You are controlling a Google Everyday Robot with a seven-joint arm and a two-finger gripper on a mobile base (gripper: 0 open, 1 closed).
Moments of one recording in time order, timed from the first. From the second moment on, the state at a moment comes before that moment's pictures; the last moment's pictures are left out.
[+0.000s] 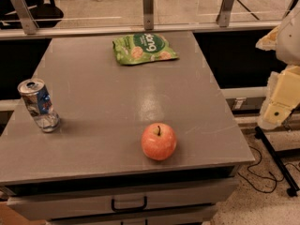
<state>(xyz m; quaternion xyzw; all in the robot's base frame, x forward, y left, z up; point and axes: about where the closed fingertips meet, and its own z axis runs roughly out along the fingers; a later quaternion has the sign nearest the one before) 0.438 -0.217 0.977 -0.60 0.78 -0.04 0.16</state>
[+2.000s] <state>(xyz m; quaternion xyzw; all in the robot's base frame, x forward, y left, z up) 0.616 -0.050 1.012 -0.63 0.68 0.05 0.36</state>
